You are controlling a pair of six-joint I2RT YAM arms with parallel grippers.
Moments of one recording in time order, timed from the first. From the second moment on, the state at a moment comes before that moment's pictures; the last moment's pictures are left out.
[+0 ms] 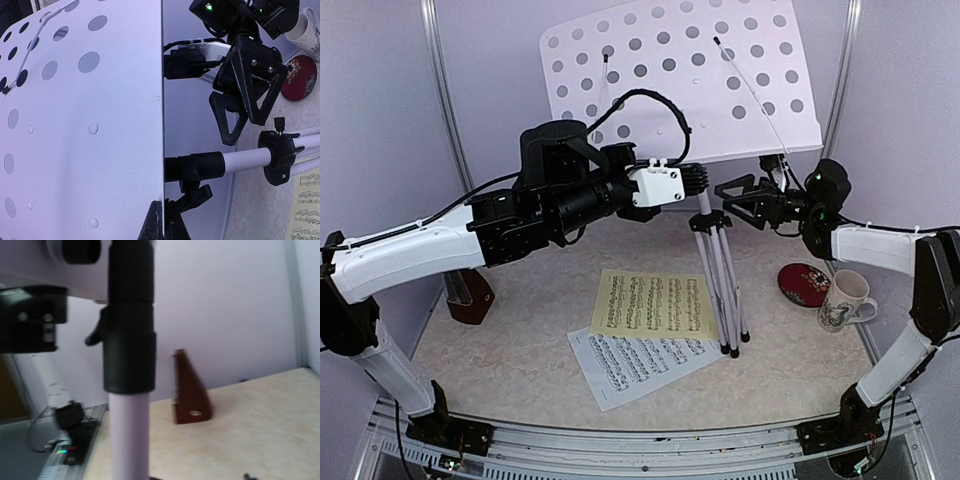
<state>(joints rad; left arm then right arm) -1.10 1.59 1.57 0.05 -0.26 1.22 0.29 1.57 1.04 0.84 -1.26 0.49</state>
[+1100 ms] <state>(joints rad) -1.08 1.56 1.54 0.08 -0.03 1.30 0.39 1.67 1.31 0.80 -1.53 0.64</state>
